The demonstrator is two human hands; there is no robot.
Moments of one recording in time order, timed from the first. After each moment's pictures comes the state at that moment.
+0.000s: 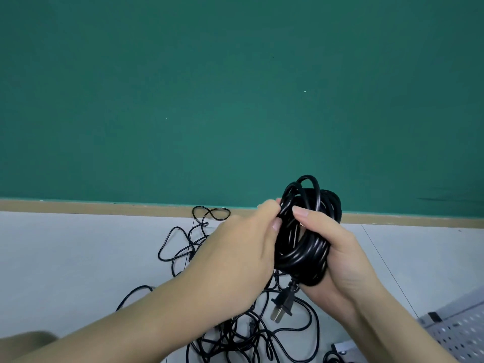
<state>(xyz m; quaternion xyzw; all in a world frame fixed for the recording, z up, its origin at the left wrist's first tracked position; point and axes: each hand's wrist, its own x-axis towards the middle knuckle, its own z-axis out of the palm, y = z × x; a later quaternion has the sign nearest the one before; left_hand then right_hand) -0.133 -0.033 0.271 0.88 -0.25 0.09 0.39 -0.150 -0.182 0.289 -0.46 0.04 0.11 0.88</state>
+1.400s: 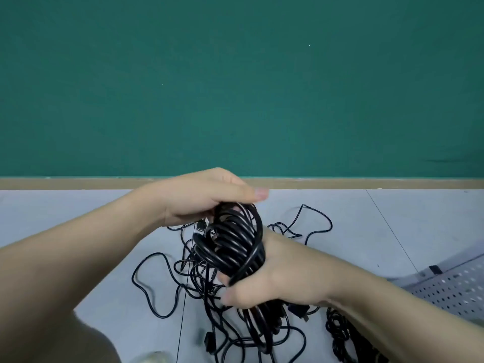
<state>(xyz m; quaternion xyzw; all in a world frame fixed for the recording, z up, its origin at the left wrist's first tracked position) -0.078 0.018 0.273 0.75 -0.21 -0.35 0.52 -0.165 -0.151 0.258 -0.75 -0.20 0.31 0.55</state>
